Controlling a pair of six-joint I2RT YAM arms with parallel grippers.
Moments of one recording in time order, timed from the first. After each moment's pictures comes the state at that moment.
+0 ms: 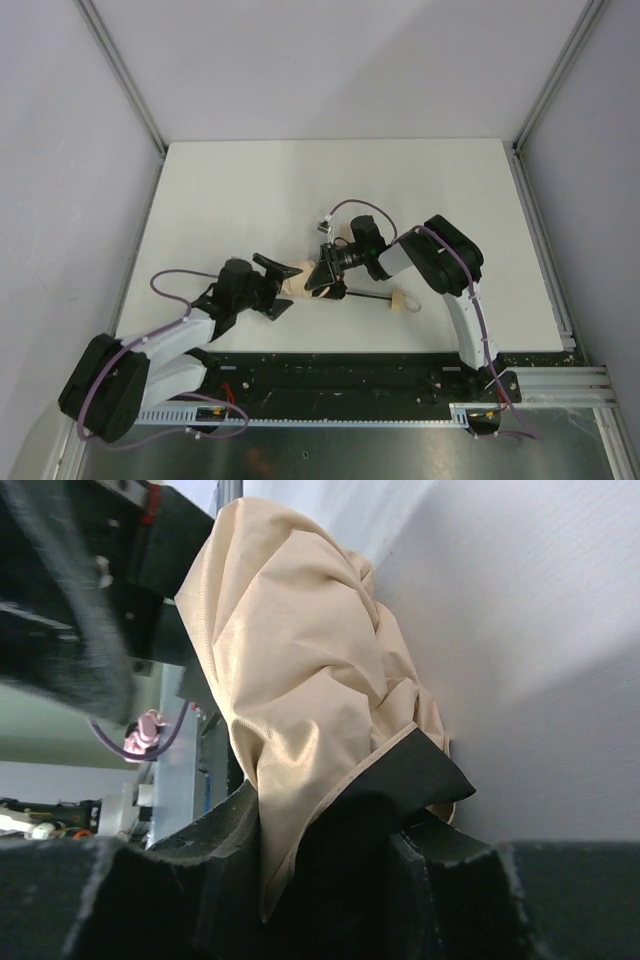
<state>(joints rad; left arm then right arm) -0.46 1.04 0.26 0.15 0.19 -1.56 0.64 2.22 1.04 0.73 -1.10 0.63</state>
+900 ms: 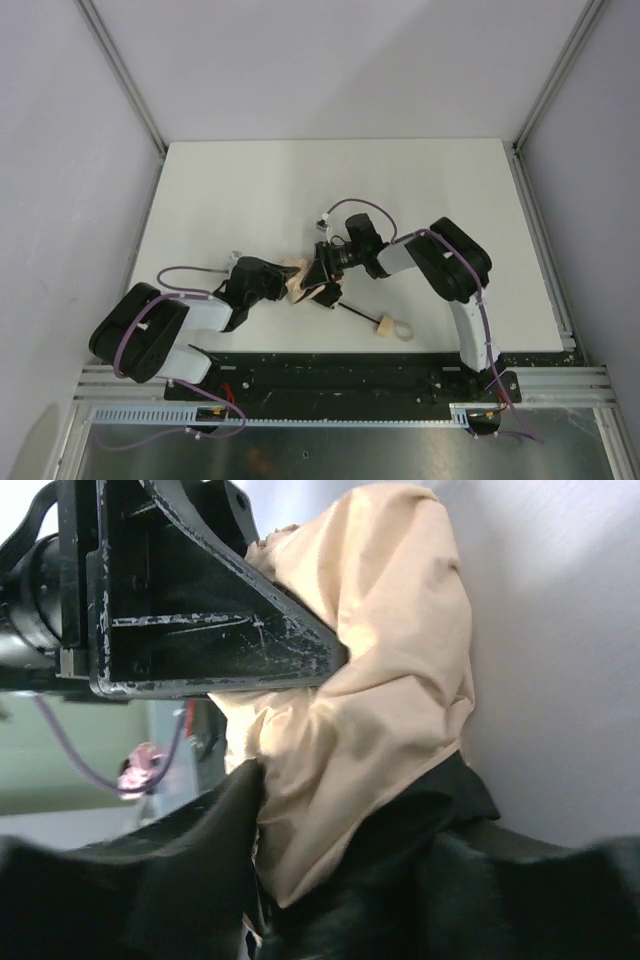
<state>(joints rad) -0.49 1.41 0.26 0.51 -0.02 -1.55 0.65 2.20 1.04 0.67 -1.02 0.74</state>
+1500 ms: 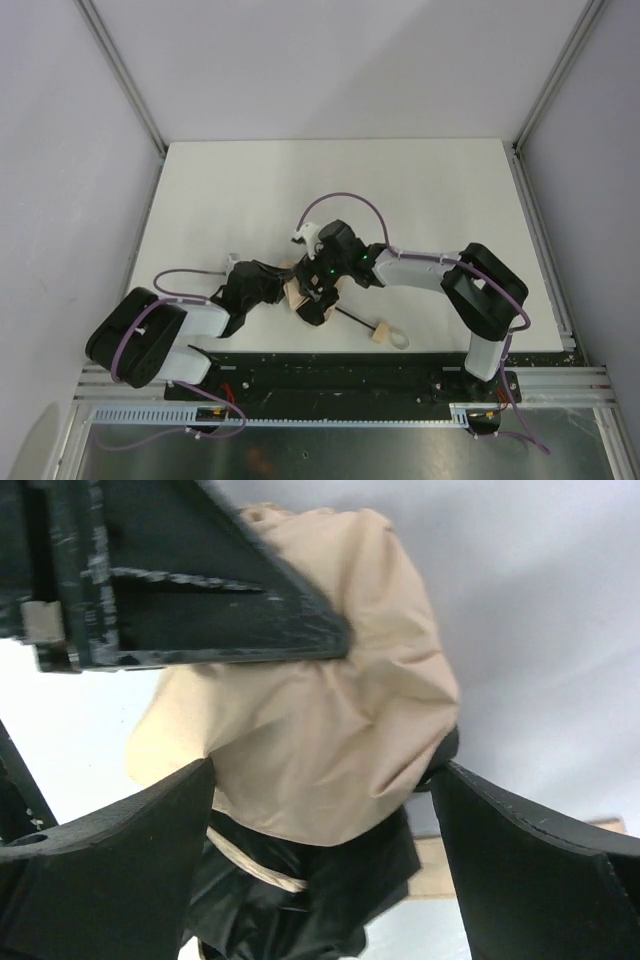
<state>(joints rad) -0.49 1.38 0.21 0.58 -0.03 -1.51 0.87 1.81 1.09 -0.01 -0.27 0.06</state>
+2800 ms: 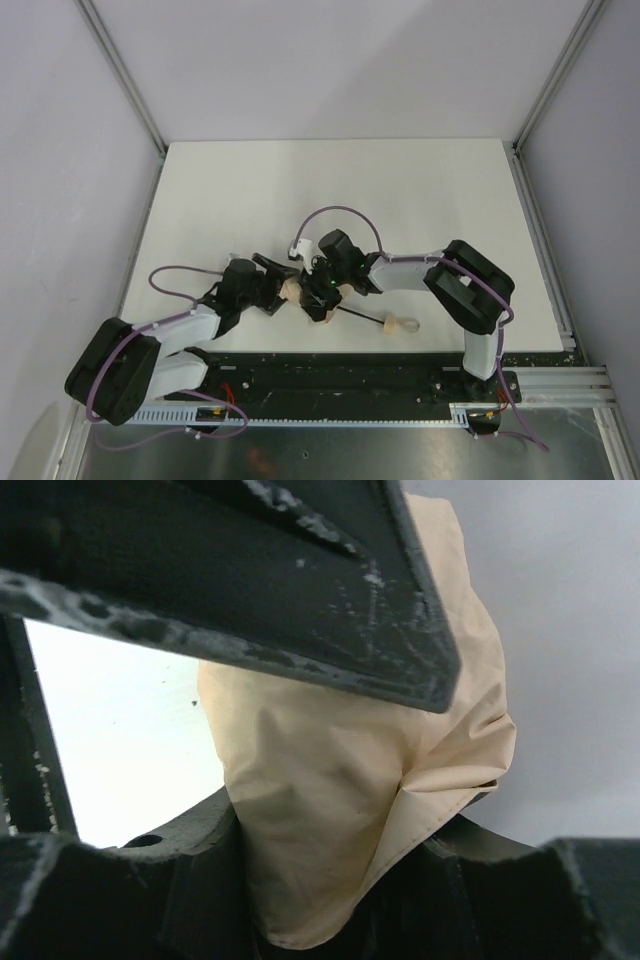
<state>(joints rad) -0.47 1.16 0.24 0.25 0.05 -1.48 0.90 1.89 1.03 0.14 -0.44 -0.09</state>
